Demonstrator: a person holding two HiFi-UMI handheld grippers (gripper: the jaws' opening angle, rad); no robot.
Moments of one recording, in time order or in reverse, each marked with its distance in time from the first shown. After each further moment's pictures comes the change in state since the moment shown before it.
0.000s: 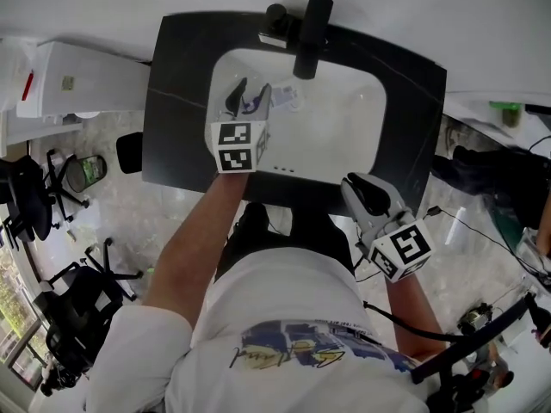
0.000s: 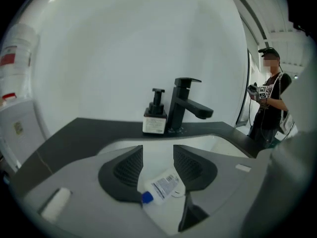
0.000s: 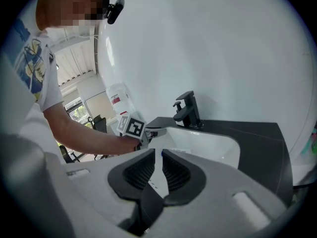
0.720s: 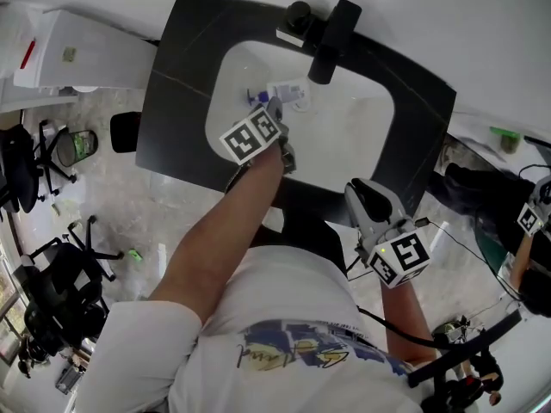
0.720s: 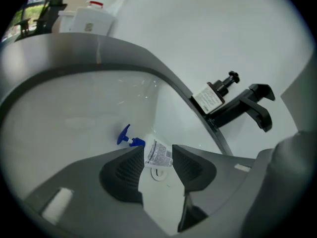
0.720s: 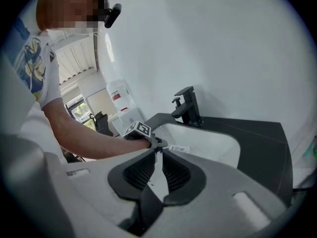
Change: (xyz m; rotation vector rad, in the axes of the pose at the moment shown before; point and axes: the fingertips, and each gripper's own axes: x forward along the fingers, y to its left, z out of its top) left arm 0.019 -0.001 -0.106 -0.898 0.175 0.219; right arm -0.001 -0.013 0.001 -0.007 0.057 0.020
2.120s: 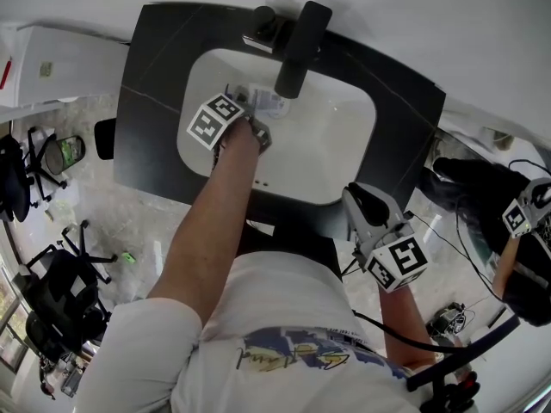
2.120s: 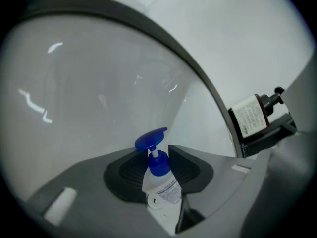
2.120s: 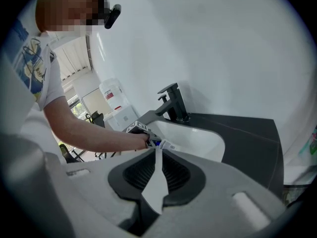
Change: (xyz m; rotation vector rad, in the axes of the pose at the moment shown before) left arm 0.058 0.033 0.028 -0.268 -0.049 0.087; right arm -0.009 -0.047 -0.003 0.040 0.046 -0.029
